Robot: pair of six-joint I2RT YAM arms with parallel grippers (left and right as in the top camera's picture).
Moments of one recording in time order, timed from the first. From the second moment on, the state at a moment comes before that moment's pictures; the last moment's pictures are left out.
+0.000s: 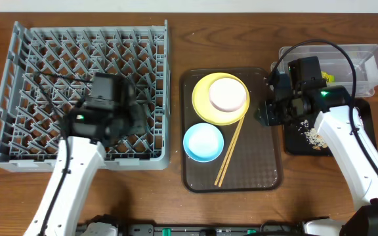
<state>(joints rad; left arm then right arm) -0.21 1.27 1.10 -0.97 0.10 -0.31 0.17 1.51 1.18 -0.92 -0.27 0.05</state>
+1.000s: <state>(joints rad) -0.86 1.64 1.10 -0.62 0.04 -0.33 0.06 1.40 1.18 -1.03 -0.06 0.13</state>
